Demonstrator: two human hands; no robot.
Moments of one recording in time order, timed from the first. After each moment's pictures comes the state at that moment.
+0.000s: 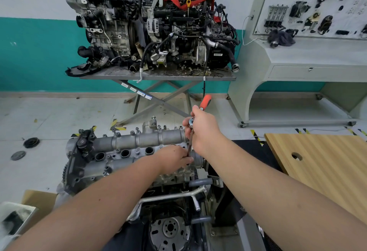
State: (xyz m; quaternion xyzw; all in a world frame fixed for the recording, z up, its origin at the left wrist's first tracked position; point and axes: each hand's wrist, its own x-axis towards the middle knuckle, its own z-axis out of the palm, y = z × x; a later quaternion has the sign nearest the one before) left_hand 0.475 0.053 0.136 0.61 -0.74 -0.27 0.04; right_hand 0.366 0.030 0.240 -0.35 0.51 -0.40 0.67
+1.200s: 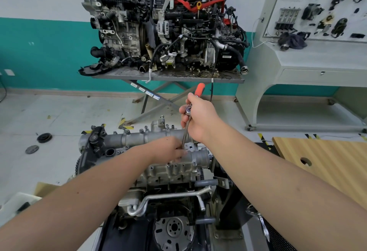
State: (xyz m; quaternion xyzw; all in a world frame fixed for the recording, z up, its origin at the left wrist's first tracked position) left_hand 0.512 0.063 0.164 0.65 -0.71 -0.27 0.05; right_hand 0.388 0.033 0.274 -0.39 0.45 -0.38 0.71
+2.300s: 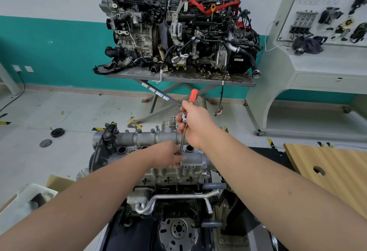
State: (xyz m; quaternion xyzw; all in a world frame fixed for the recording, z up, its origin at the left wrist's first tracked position) left_hand 0.538 0.087 0.158 0.69 -0.64 -0.33 0.06; right_hand 0.421 0.041 0.254 -0.42 0.45 -0.32 0.72
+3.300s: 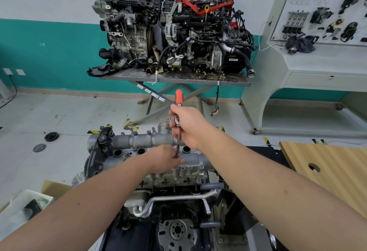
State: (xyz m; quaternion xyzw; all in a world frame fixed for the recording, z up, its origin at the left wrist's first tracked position) left_hand 0.535 0.083 0.146 0.70 -0.64 -0.32 0.05; right_hand 0.421 0.041 0.253 -0.49 0.41 -0.27 0.72
